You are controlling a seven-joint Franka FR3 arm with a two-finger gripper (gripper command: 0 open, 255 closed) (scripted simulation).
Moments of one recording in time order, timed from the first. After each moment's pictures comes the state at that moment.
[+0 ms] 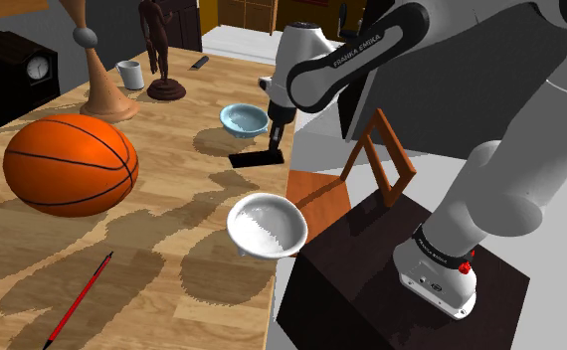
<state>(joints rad) 0.31 -0.01 0.02 -2.38 0.01 2.47 -0.42</state>
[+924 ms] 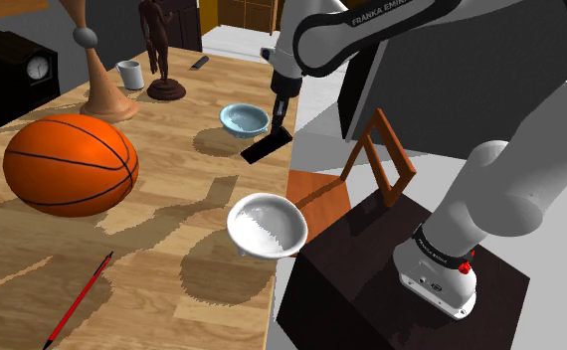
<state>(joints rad) 0.30 -0.12 0.02 -2.30 0.01 2.28 -0.42</state>
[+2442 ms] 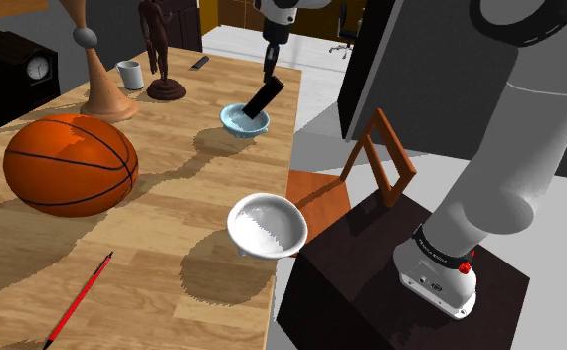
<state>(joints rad) 0.19 0.23 -0.09 -1.66 0.06 1.99 -0.66</state>
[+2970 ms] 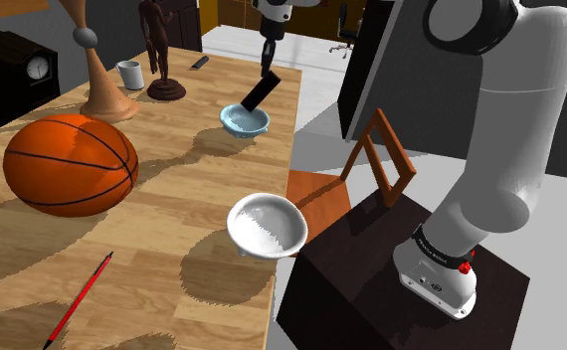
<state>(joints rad) 0.13 0.42 -0.11 -1.41 0.08 1.92 -0.73</state>
